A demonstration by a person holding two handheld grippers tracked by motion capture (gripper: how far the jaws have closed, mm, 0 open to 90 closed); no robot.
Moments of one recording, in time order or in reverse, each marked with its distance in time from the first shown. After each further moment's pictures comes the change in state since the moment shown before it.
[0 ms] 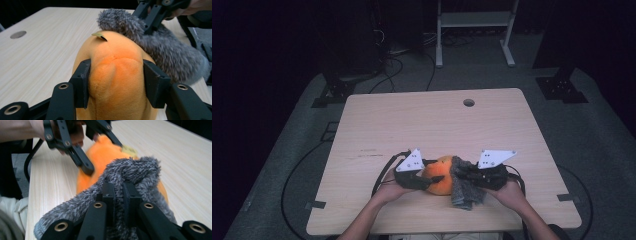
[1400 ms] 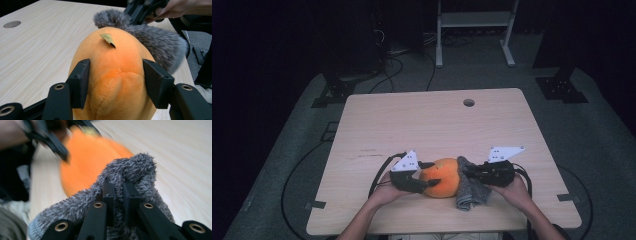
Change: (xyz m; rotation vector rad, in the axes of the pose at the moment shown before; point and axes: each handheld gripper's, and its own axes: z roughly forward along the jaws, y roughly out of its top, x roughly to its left) left arm -0.001 -0.006 -0.008 0.010 -0.029 -0.062; right arm -0.025 -0.027 -0.008 0.002 0.034 0.153
